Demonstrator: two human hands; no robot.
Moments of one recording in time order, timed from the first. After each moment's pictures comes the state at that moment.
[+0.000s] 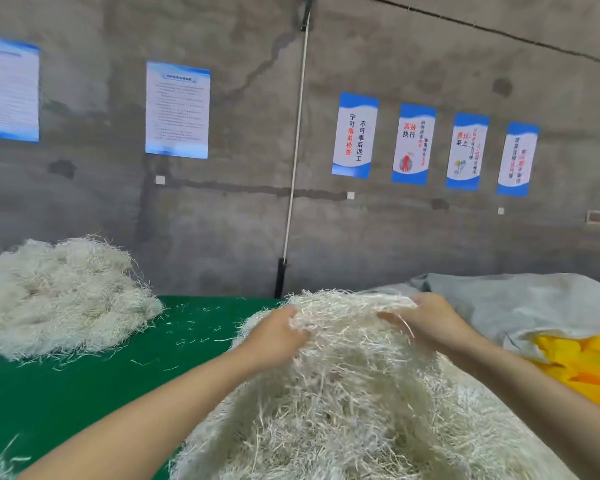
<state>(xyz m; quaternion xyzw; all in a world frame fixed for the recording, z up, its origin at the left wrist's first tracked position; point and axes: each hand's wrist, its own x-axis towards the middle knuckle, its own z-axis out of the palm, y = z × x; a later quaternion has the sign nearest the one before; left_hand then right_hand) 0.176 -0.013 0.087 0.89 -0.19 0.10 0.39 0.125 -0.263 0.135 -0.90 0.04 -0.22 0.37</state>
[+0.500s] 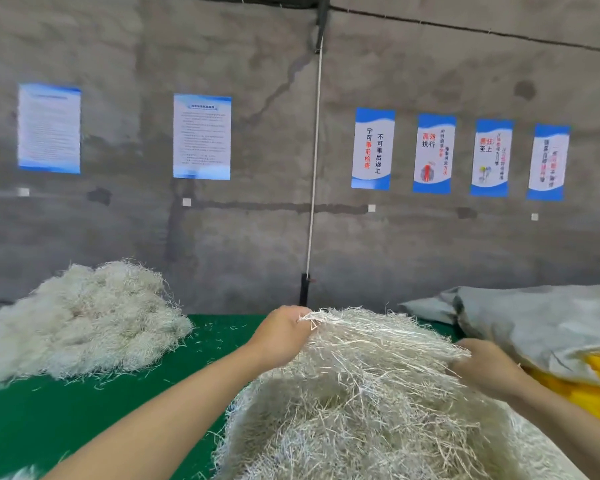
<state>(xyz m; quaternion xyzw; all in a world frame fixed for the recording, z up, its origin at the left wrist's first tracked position) 0.181 0.020 0.119 0.88 -0.21 0.15 0.41 0.151 -0.315 0.090 -0.94 0.10 -0.18 0.28</state>
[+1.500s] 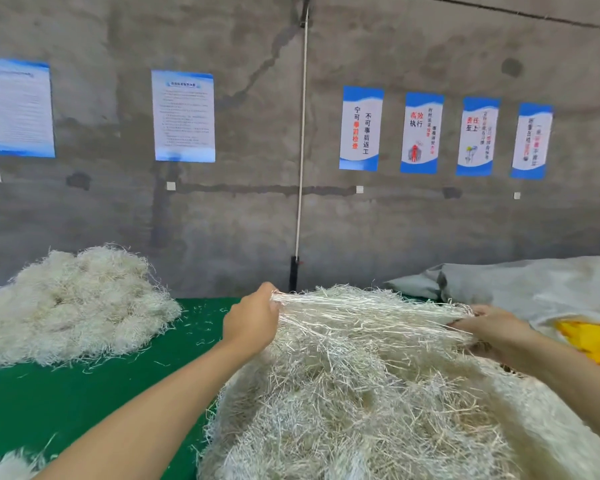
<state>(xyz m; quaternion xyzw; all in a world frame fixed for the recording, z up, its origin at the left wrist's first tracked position) 0.193 0.026 0.092 0.93 -0.06 0.28 0.23 0.134 -0.341 0.106 -0.78 0.12 -0.09 0.61</state>
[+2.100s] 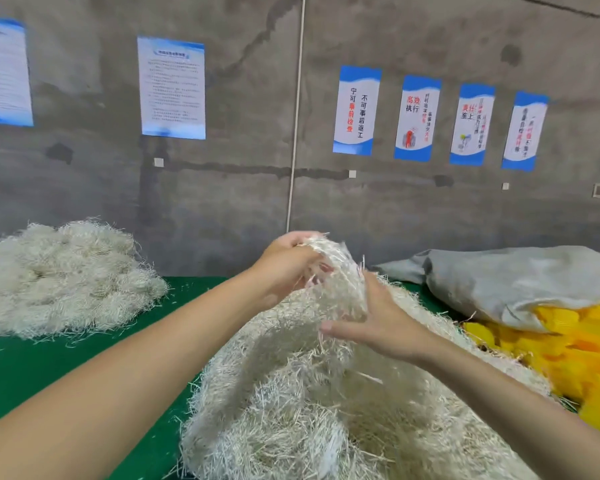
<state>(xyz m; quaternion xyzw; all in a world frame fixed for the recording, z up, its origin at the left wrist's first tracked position) 0.138 -0.031 0.160 0.67 -0.18 -0.01 0.72 0.104 -0.210 0.098 -0.90 -0.14 -0.12 0.39</state>
